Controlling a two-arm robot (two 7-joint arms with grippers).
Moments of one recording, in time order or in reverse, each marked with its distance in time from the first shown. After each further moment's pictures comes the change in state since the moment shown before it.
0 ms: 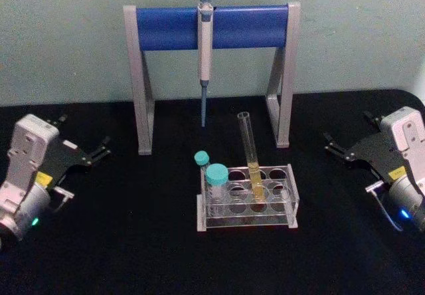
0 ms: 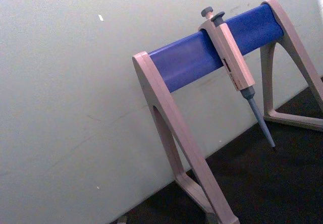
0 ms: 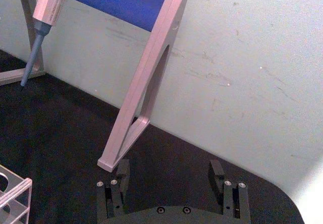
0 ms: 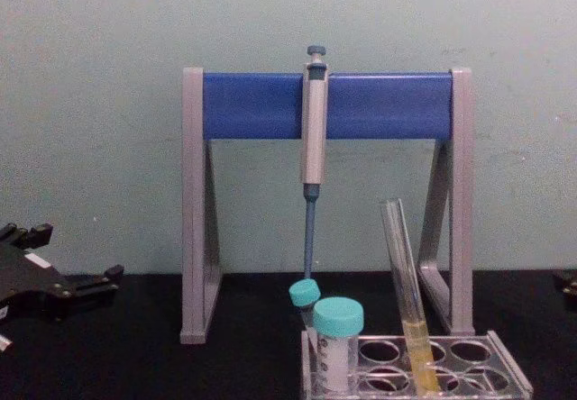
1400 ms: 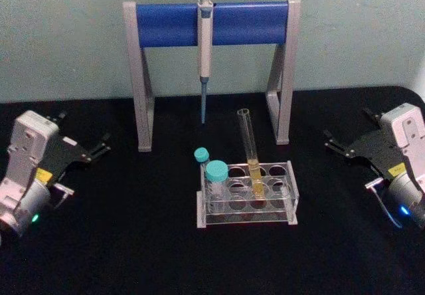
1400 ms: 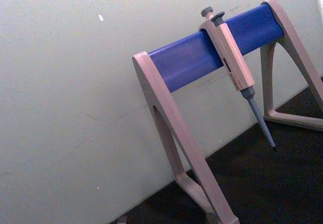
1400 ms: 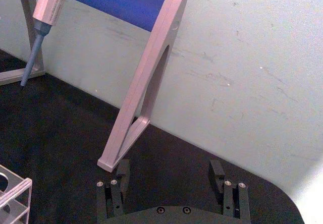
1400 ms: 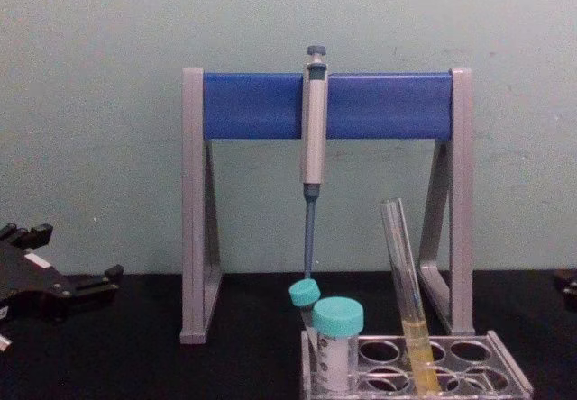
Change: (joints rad) left arm 0.000 0.000 0.000 0.000 0.000 0.000 0.000; right arm 0.000 0.000 0.000 0.000 0.000 0.000 0.000
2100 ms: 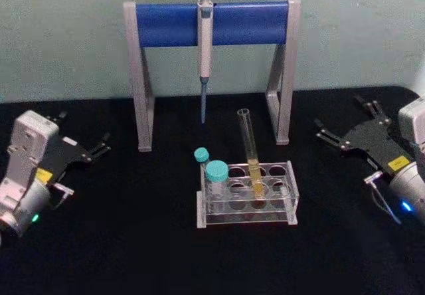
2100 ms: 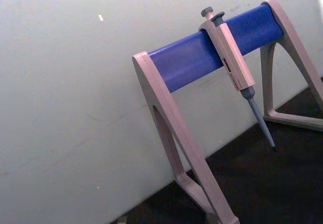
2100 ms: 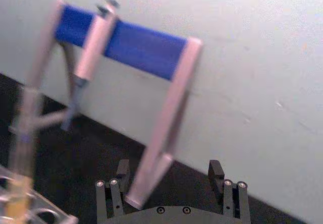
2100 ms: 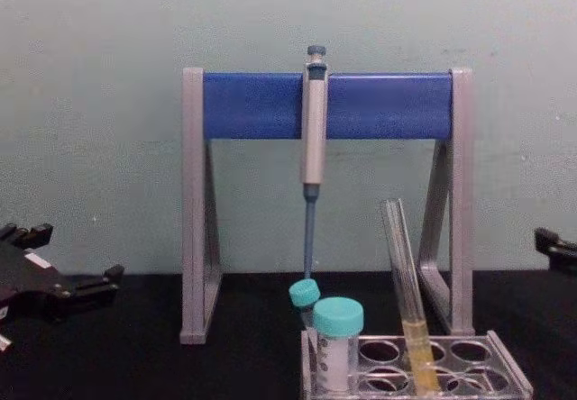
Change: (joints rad) left arm 0.000 0.000 0.000 0.000 0.000 0.000 0.000; right arm -0.038 -0.003 0.058 -0.063 0.075 -0.101 0.145
